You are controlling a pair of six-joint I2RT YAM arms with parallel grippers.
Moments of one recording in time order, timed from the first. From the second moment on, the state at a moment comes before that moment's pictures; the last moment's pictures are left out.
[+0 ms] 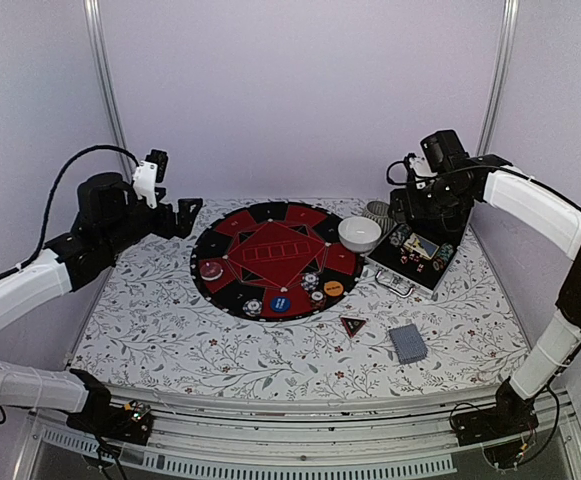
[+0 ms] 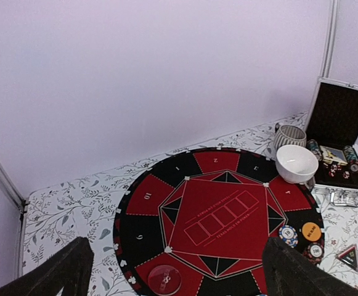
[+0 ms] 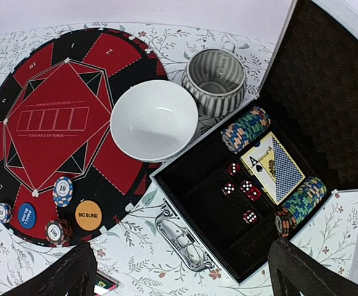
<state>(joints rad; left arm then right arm) -0.47 1.08 0.86 0.04 -0.10 0.01 0.42 1.65 1.55 -0.74 0.07 0.15</state>
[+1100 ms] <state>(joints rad) -0.35 1.17 0.83 0.07 -0.12 0.01 0.40 1.87 1.61 -0.86 0.10 0.12</state>
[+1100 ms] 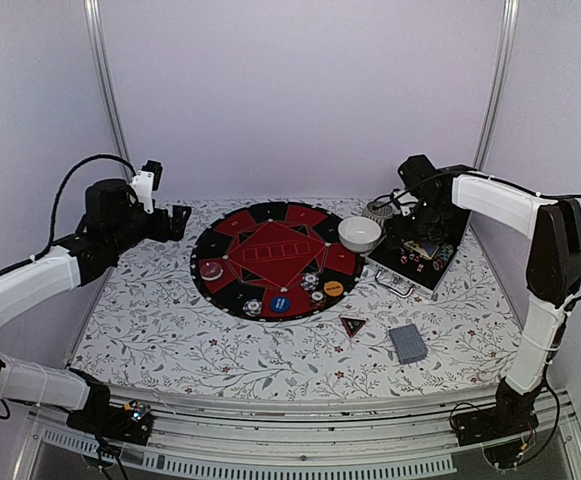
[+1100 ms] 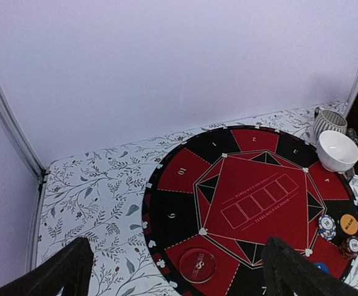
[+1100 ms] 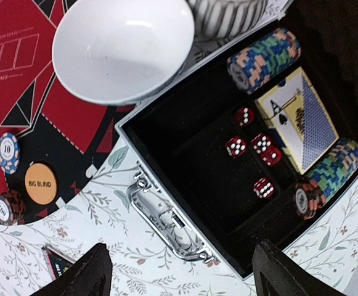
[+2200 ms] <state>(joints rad) -0.35 1.17 0.82 0.07 -0.05 0.01 0.65 1.77 1.14 -1.09 -0.11 0.40</state>
